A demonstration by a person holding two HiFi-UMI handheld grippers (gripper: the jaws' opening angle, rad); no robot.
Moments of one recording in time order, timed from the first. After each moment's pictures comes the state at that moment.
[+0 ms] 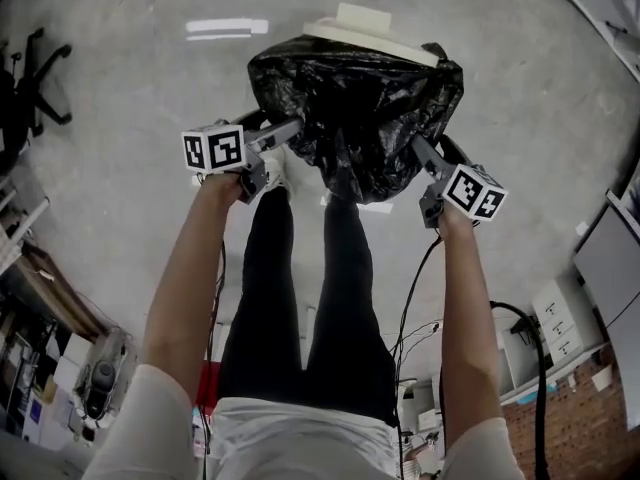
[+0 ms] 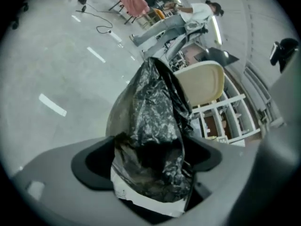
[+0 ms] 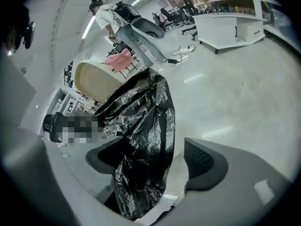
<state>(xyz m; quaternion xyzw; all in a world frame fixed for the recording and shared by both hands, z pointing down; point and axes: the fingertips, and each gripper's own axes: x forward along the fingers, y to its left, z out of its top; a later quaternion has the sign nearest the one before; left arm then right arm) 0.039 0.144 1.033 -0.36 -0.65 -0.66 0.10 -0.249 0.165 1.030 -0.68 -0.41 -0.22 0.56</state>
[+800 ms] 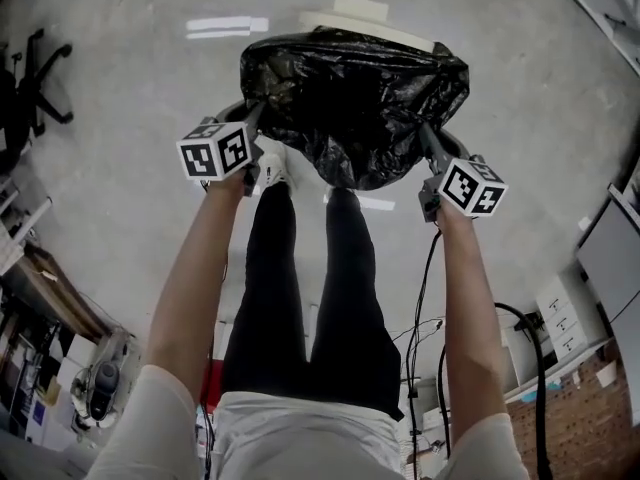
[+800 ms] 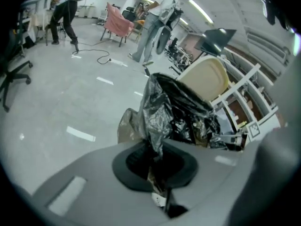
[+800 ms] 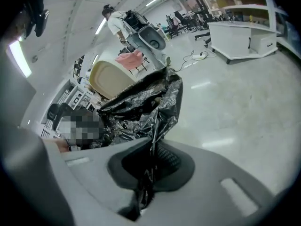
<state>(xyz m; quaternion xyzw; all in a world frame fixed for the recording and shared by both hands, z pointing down) 0.078 0.158 1.019 -0.48 -0.66 -0.54 0.22 -0.227 0.174 1.005 -0.72 -0.40 -0.23 0.52</state>
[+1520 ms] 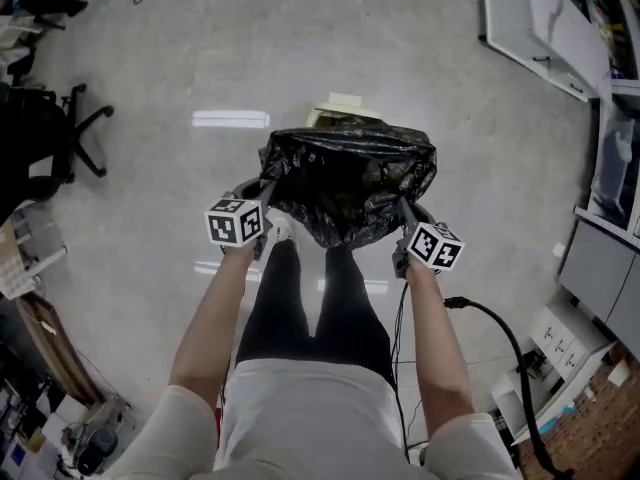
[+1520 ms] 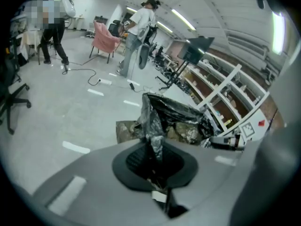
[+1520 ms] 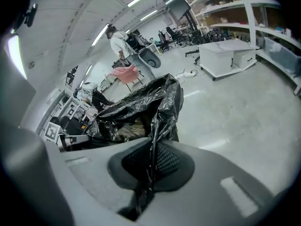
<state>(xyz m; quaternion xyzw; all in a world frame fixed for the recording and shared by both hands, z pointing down) 0.083 0.127 0.794 -0.46 -0.72 -0.48 0.20 -0.224 0.120 0.805 -0.70 -0.48 -0.20 0.50</state>
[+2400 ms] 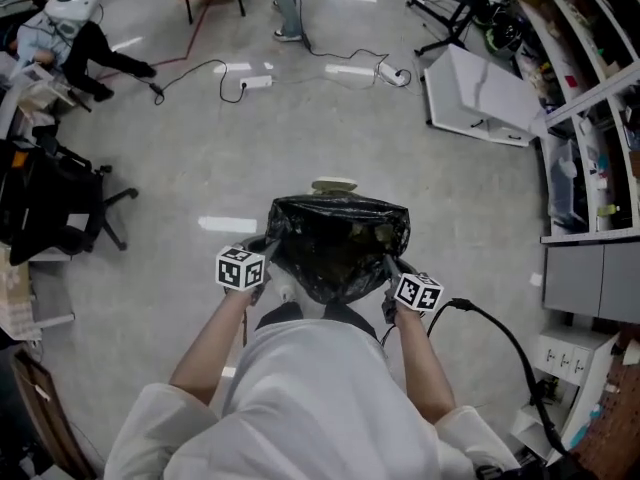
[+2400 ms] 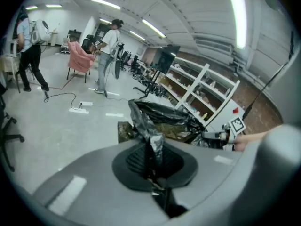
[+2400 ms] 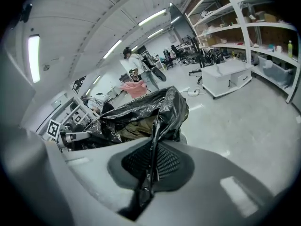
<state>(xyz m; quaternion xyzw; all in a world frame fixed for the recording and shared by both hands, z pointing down) 0.102 0.060 0.561 -0.38 -0.82 -0.39 0.19 -0.197 0.027 0.583 -0.72 -0.51 -0.14 0.44</state>
